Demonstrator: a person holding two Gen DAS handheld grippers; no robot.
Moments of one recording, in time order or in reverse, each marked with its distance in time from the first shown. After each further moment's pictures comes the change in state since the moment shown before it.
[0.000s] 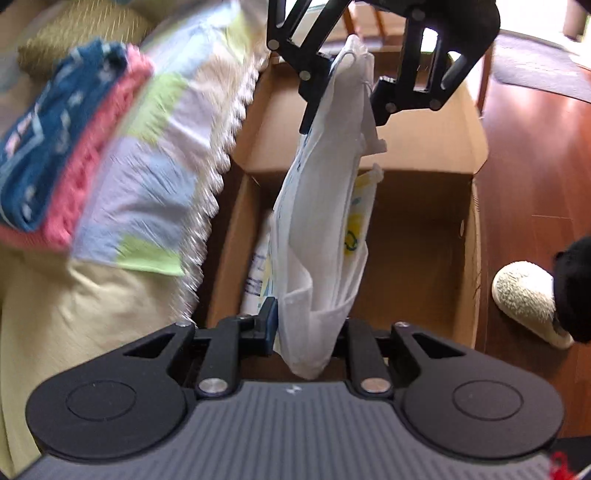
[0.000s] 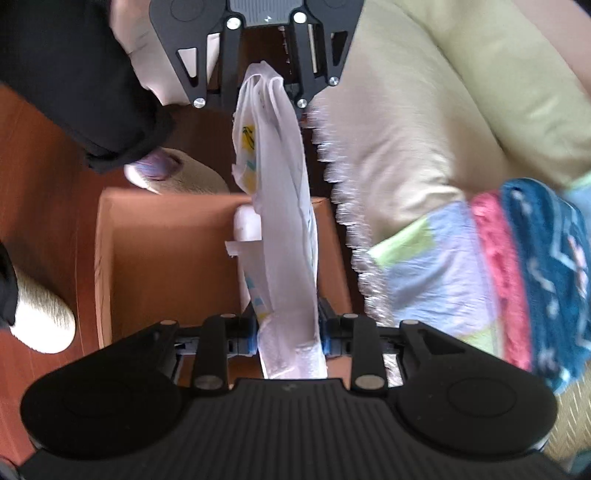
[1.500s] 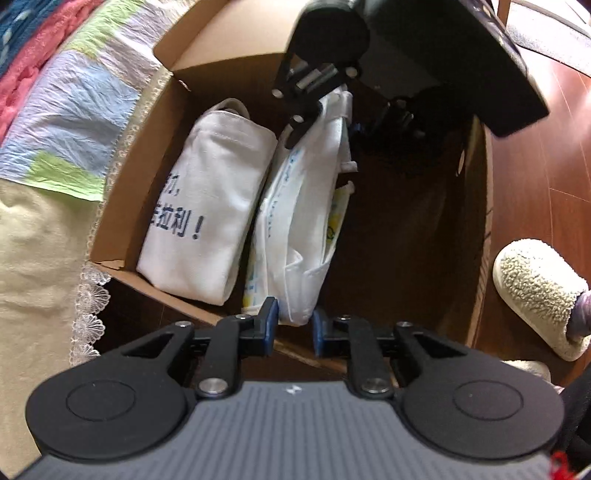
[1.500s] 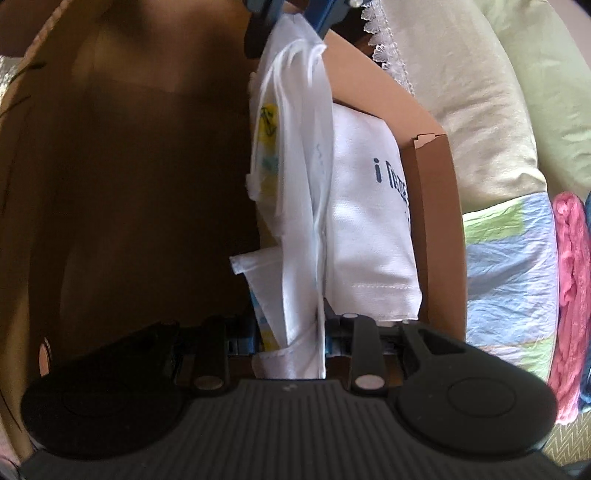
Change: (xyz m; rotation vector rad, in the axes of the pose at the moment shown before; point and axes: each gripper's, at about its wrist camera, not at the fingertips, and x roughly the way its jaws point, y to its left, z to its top) left arm 0.093 -0.065 -0.050 -0.081 0.084 -0.038; right arm 0.174 0.133 -0.053 -0.171 0.177 -0.188
